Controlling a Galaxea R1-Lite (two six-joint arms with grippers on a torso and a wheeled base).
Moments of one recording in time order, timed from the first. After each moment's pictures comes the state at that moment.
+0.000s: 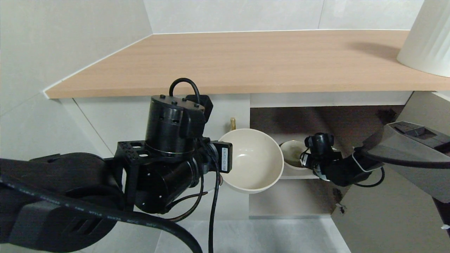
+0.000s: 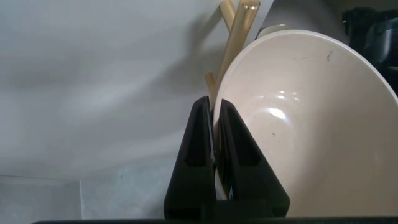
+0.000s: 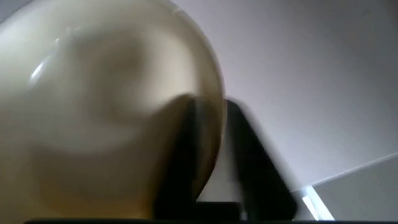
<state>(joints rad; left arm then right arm) -0.80 1.72 -1.01 -0.32 0.45 -0.27 0.31 2.38 -1.29 -0.49 -0.50 0.48</state>
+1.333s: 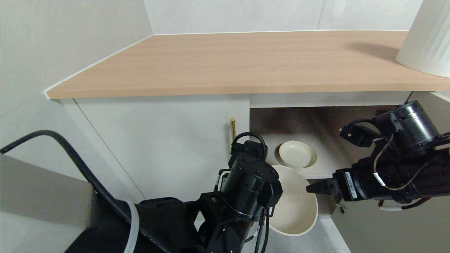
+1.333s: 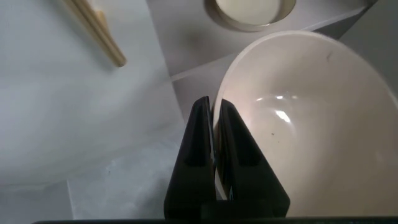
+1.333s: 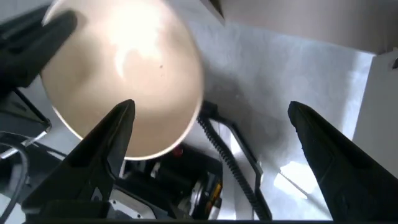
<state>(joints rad) -1.00 1.96 -0.98 -0.49 0.56 -0.26 0.53 1.55 -0.97 0.23 0.09 0.31</state>
